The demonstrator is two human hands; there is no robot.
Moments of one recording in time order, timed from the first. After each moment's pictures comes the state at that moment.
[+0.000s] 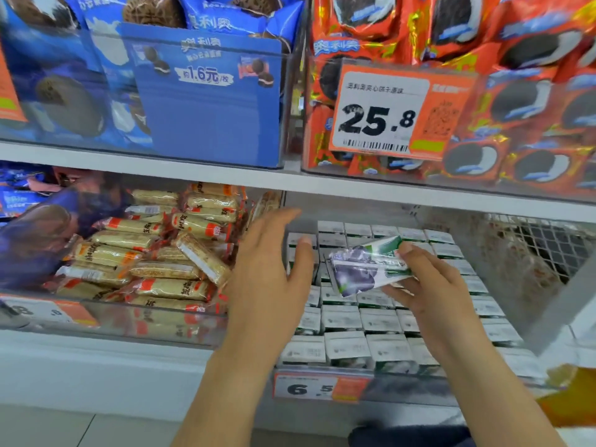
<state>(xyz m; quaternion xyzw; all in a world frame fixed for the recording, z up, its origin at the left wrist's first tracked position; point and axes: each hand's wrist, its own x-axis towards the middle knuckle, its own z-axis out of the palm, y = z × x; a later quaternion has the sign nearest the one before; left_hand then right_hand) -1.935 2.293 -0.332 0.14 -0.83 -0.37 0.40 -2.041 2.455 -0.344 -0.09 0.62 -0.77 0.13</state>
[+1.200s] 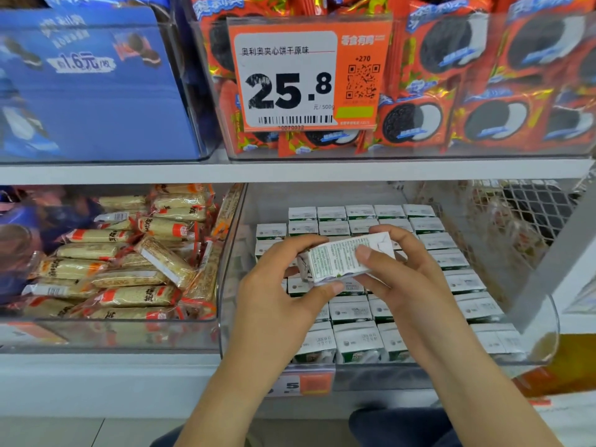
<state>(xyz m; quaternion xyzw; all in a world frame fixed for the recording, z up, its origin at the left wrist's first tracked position) -1.953 2.341 -0.350 0.09 -0.82 -0.49 0.30 -2.035 2.475 -0.344 -0.13 0.55 -0.80 0.18</state>
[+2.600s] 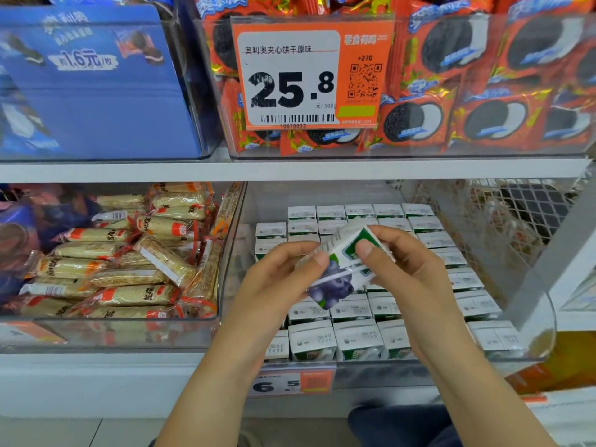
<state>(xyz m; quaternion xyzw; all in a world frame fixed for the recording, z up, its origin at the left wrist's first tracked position) -1.951 2.332 -0.340 0.12 -0.64 -0.75 0.12 -2.031 2.473 -0.342 -0.21 0.65 -0.73 0.07</state>
